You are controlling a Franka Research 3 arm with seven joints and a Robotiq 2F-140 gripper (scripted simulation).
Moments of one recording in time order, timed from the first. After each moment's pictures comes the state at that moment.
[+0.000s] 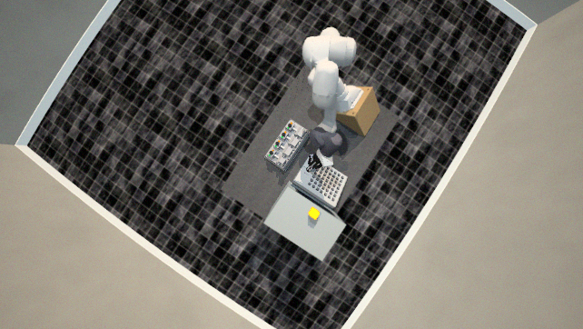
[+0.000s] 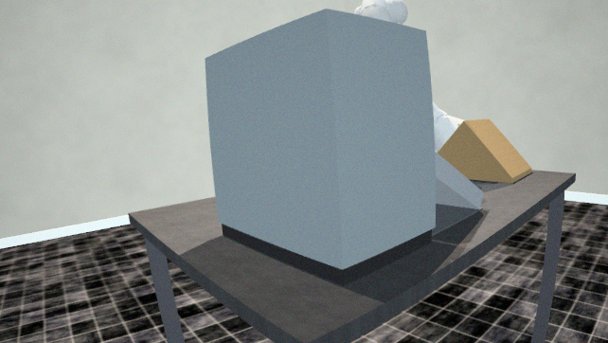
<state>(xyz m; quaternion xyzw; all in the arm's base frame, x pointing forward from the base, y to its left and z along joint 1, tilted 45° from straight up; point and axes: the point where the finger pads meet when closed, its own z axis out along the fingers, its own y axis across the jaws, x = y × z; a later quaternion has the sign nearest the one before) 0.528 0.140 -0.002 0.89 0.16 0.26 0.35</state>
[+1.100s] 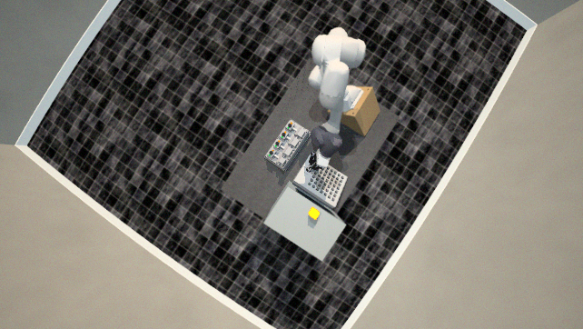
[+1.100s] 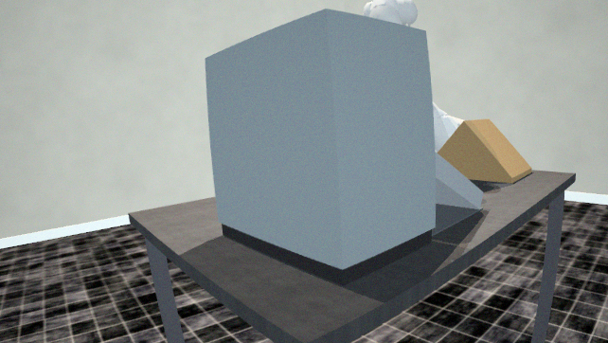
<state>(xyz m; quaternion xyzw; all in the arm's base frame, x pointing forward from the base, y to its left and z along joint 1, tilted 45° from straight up) 0.529 0.140 -0.002 0.90 -0.05 0.33 0.28</state>
